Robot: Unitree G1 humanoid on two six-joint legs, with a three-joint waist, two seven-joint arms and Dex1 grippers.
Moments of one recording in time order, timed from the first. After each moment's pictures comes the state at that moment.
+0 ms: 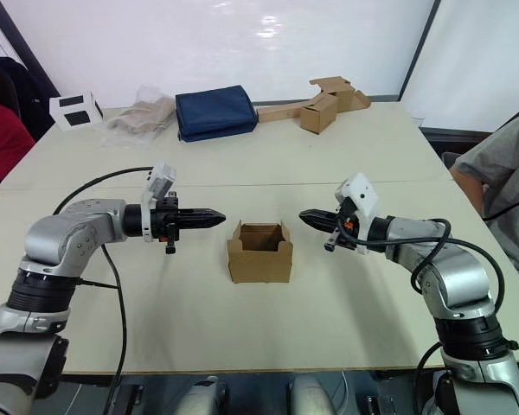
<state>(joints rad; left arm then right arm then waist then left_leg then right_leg) -0.65 0.62 -0.04 -0.01 -0.58 0.82 -1.12 -0.42 -0.65 -0.06 -0.29 0.52 0.74 0.83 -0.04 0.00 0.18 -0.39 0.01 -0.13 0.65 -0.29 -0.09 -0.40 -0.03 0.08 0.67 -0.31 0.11</state>
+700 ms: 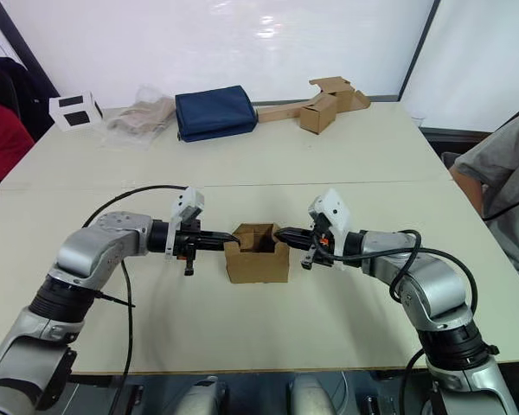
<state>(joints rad) -0.61 0.59 -0.19 0.00 -0.46 0.71 -1.12 -0.39 -0.62 0.04 -0.36 0.55 0.79 0.79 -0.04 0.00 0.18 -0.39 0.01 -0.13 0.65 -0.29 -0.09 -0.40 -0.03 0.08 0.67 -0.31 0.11</state>
